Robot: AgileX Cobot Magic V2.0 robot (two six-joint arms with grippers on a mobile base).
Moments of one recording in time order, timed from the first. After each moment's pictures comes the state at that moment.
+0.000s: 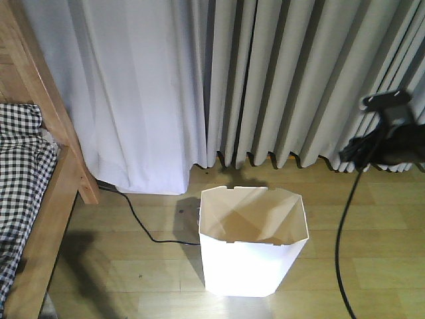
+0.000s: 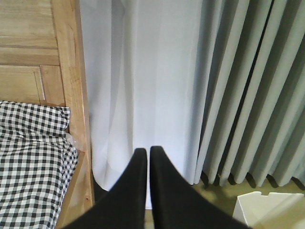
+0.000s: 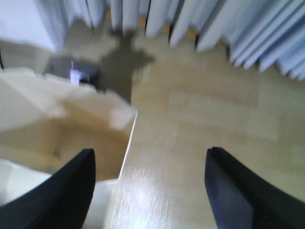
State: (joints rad) left arm 0.01 -0.01 0.03 -0.04 0.27 -0.04; right arm -0.12 1.71 -0.83 0.81 0.17 -1.13
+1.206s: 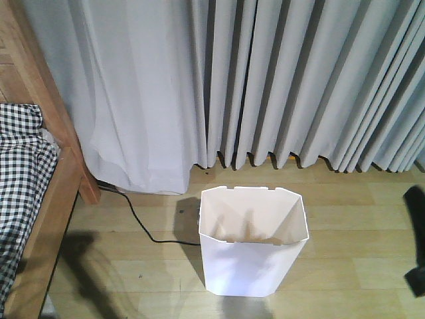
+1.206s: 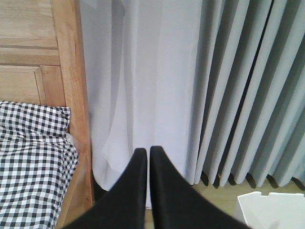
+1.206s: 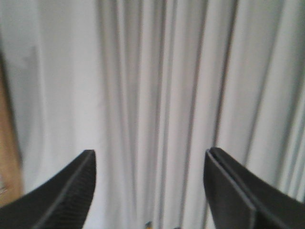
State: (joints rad) left arm 0.01 -0.01 0.03 -0.04 0.27 -0.04; right arm -0.12 0.10 -0.15 1.06 0.37 -1.06
